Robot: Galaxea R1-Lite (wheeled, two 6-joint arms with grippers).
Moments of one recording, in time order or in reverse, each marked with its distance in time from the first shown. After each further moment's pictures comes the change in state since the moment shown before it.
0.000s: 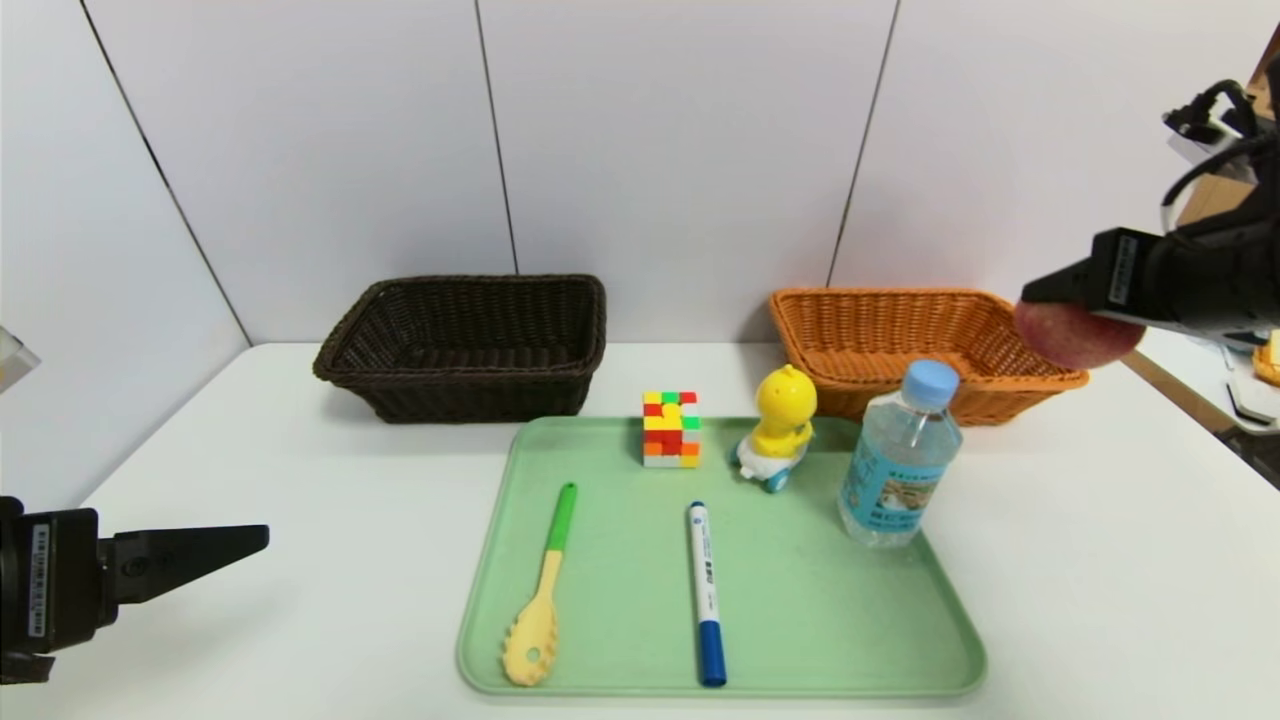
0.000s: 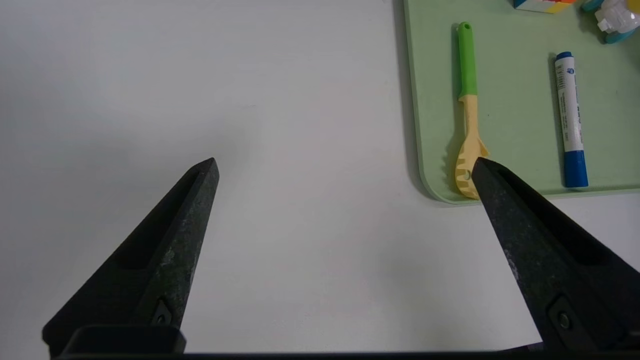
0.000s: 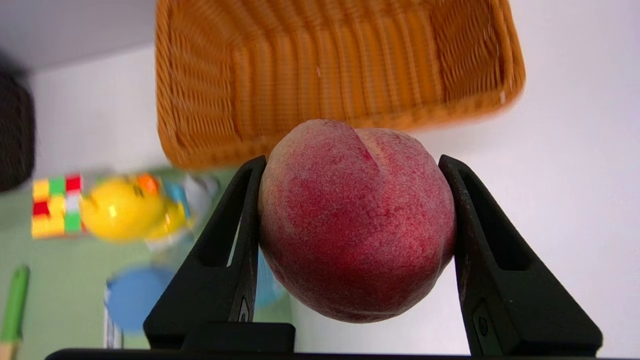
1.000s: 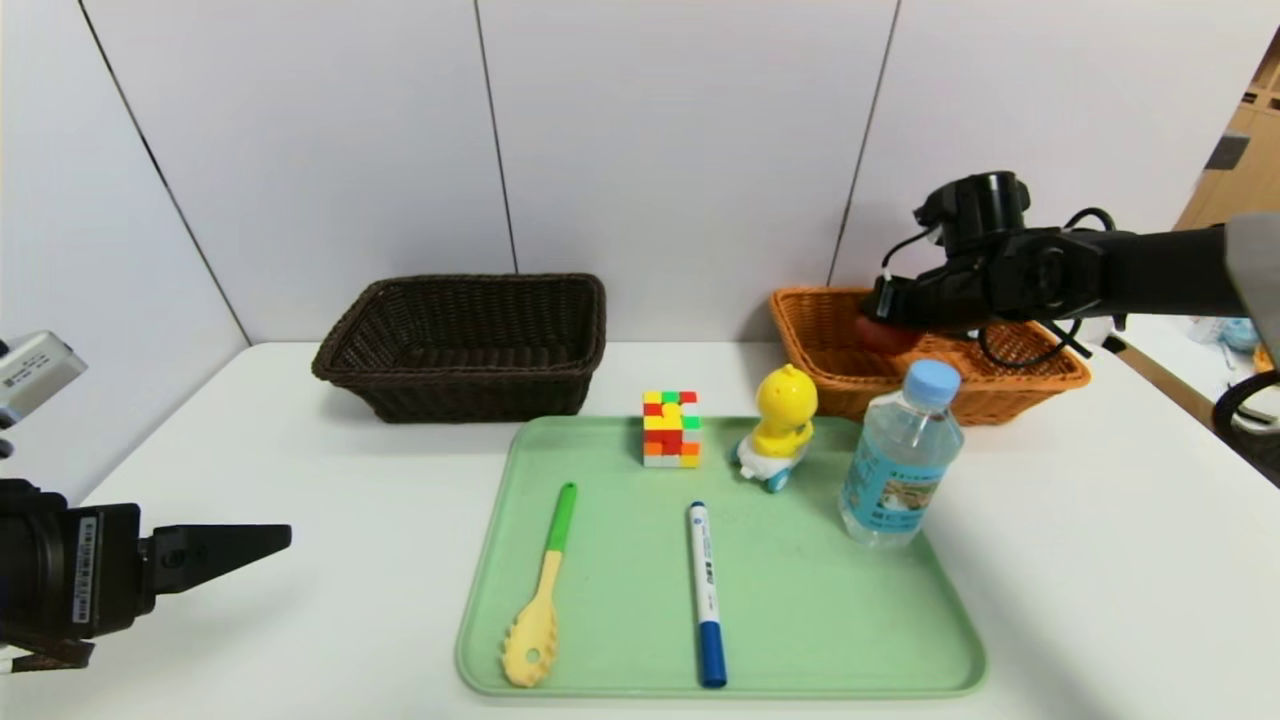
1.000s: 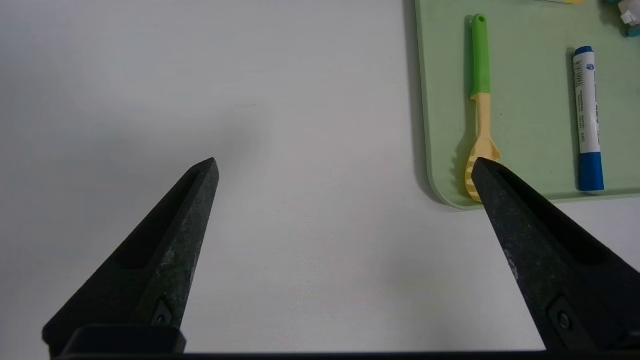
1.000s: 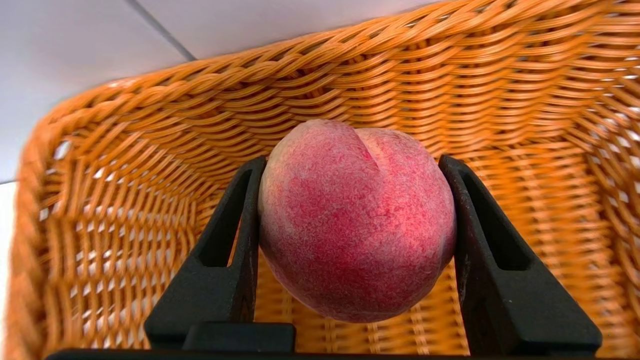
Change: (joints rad) left arm -0.001 0.053 0.015 -0.027 -0.001 -0.001; right arm -0.009 0.658 -0.398 -0.240 0.003 0.012
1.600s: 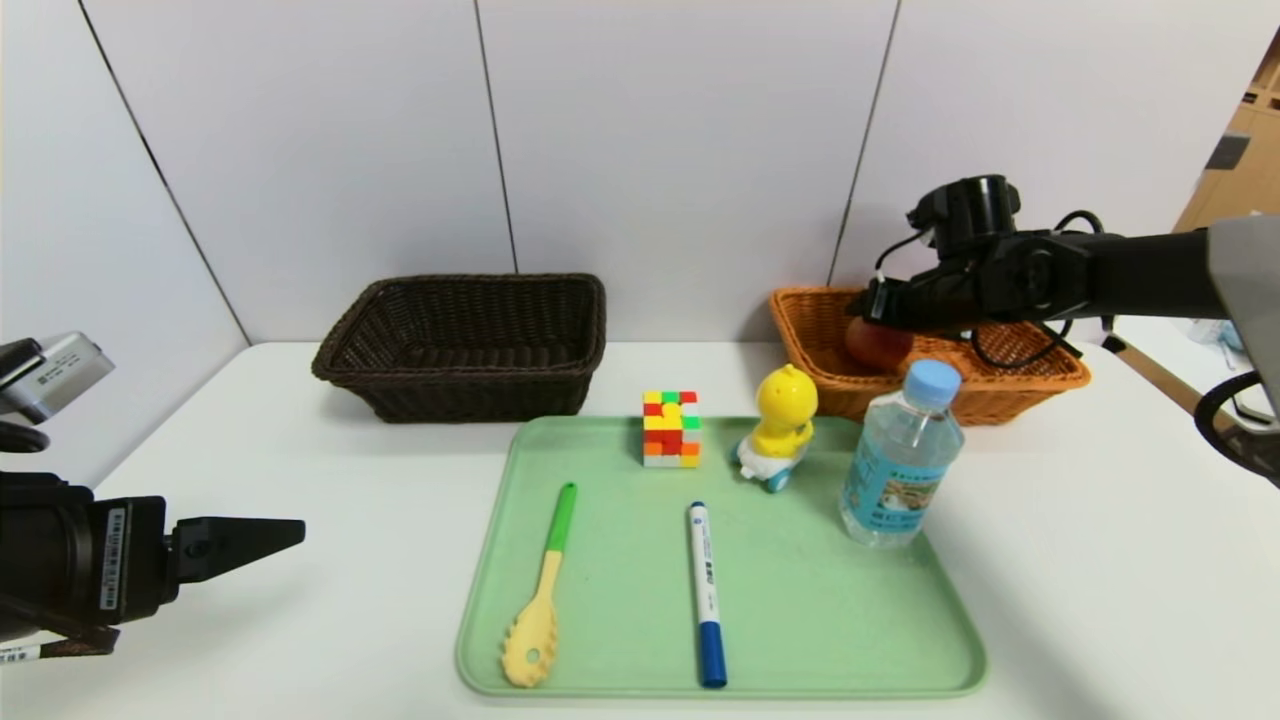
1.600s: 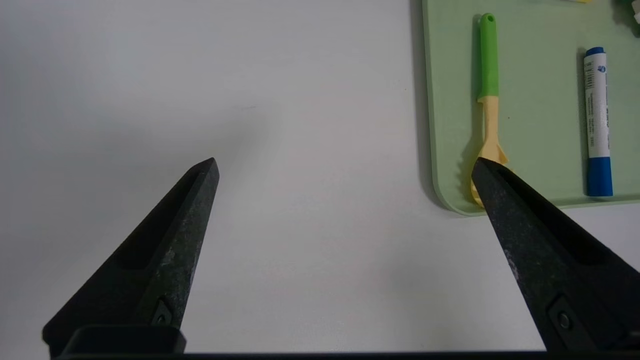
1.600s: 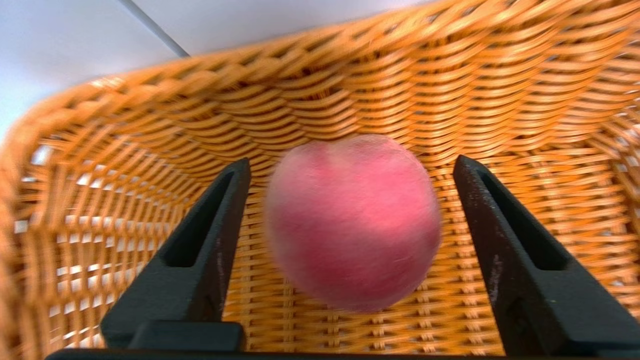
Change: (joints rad) left arm 0.000 0.035 0.006 -0.020 0.000 -0.002; right arm 0.006 0.009 -0.023 0.009 -0.002 -0.005
